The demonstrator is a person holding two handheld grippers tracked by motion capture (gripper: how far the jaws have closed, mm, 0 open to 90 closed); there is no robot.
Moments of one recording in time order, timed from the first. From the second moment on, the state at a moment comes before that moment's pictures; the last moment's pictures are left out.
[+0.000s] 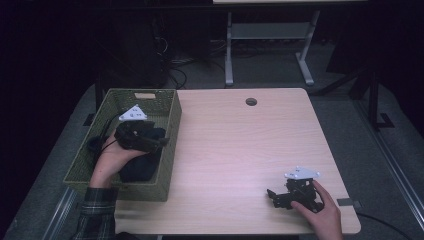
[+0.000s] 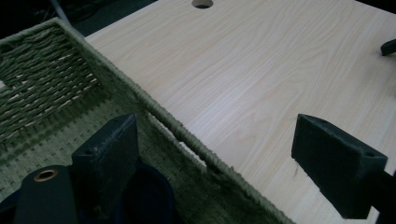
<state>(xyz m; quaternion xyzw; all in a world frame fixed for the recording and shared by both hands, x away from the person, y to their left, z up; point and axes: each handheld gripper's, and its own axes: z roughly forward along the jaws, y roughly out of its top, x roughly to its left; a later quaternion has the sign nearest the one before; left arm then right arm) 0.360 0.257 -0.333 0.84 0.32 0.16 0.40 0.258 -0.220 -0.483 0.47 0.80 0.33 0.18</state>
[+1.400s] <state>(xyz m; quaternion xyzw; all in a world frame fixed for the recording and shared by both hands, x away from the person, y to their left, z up) 0.369 0.335 -0.359 0.84 0.41 0.18 0.32 0.258 -0.220 -0.483 0.47 0.80 0.33 0.18</state>
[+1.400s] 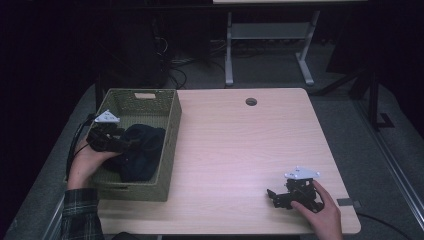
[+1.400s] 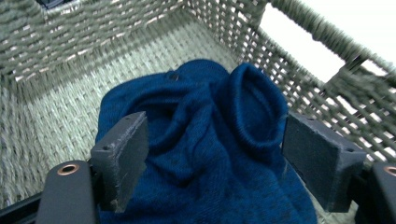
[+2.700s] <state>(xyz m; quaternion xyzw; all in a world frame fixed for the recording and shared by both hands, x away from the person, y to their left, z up) 0.384 0.339 -0.396 0.86 0.44 0.08 0.24 0.258 -0.220 -0.483 0.47 0.80 0.33 0.18</state>
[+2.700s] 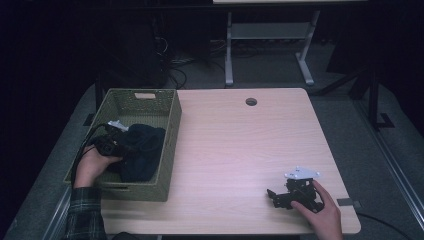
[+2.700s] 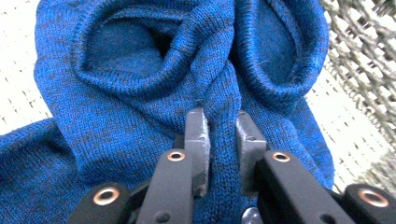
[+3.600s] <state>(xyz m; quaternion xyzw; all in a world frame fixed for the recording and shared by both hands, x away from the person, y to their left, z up) 0.370 0.363 -0.352 0.77 0.47 0.10 0.41 0.258 -0.220 -0.483 0.47 0.80 0.33 0.18</state>
